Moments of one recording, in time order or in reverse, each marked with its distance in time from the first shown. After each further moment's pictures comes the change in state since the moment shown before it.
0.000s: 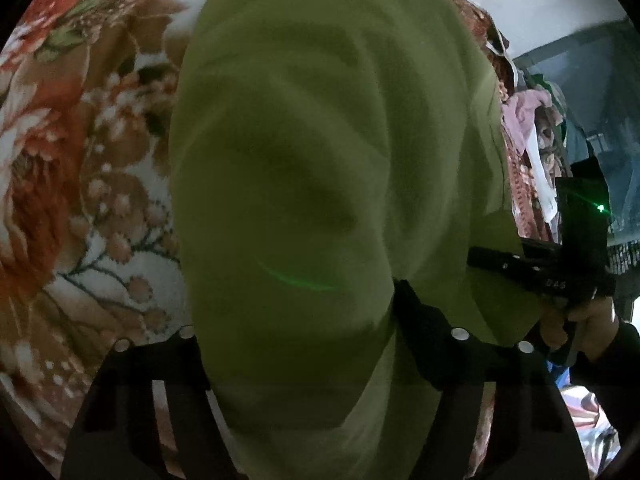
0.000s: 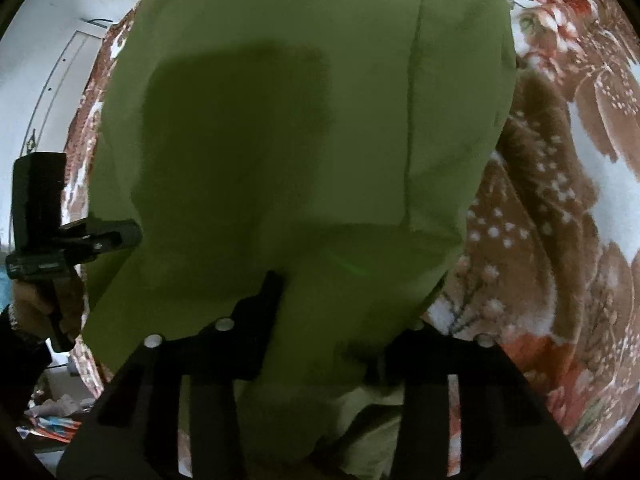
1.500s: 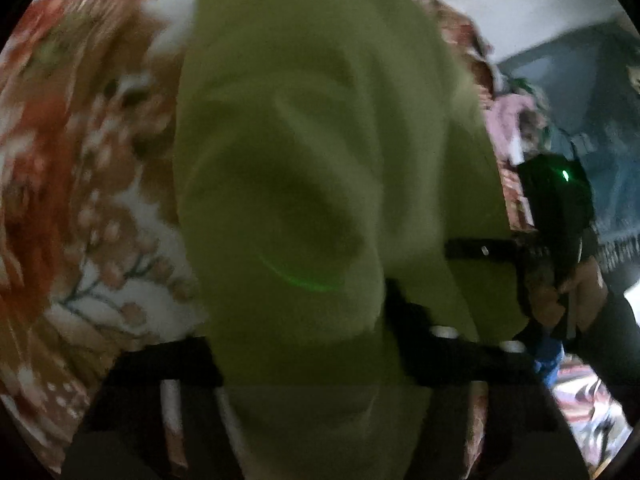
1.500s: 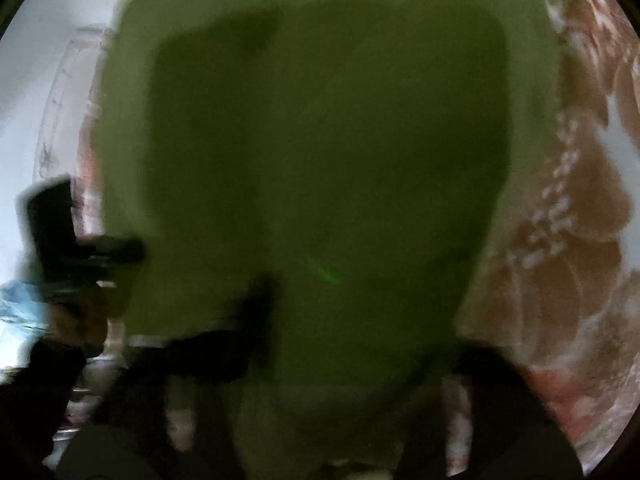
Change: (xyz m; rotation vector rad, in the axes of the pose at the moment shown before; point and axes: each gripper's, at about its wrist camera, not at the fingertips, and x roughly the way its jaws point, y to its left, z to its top) left arm -0.016 0.003 0.004 0.050 -0.051 -0.078; right arm 0.059 0.066 0.061 0.058 0.103 0.256
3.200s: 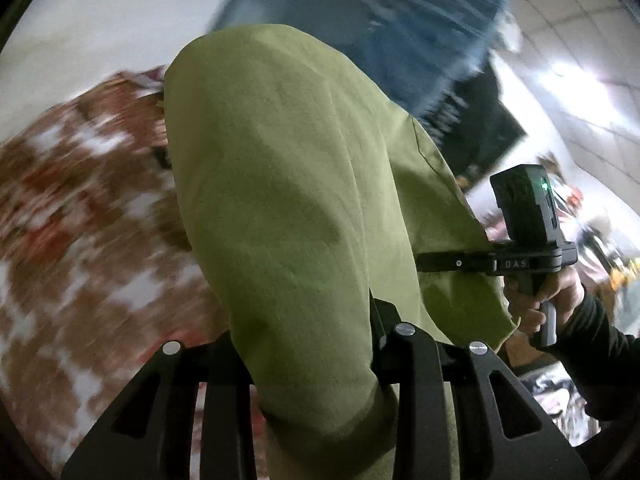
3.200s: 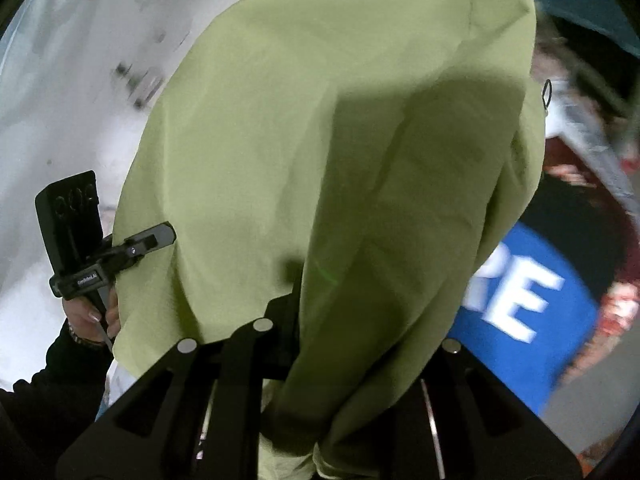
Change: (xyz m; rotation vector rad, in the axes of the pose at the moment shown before) left arm -0.077 -0.535 0.007 0.690 0.081 -0.381; right arm -0.442 0.067 -0.365 0.342 -0.653 -0.272
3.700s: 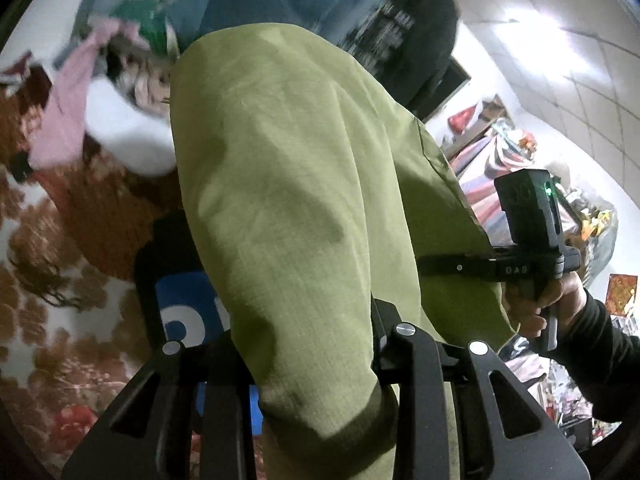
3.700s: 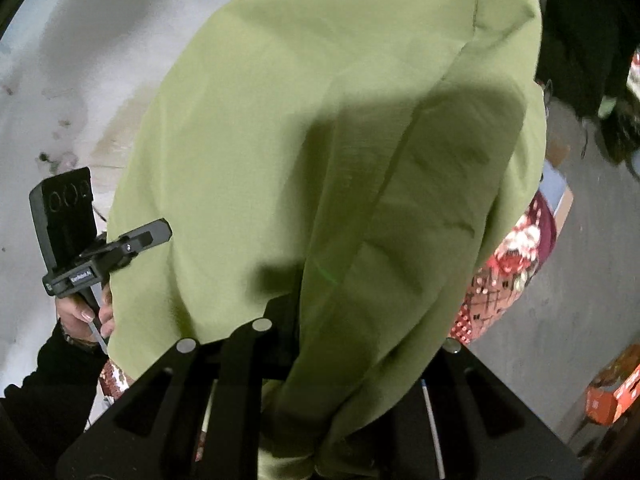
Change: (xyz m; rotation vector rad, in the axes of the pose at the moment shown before) left arm 0.247 -0.064 0.016 0.097 0.201 -0.198; right arm -0.050 -0.231 -0.063 0.257 -0.039 -0.158
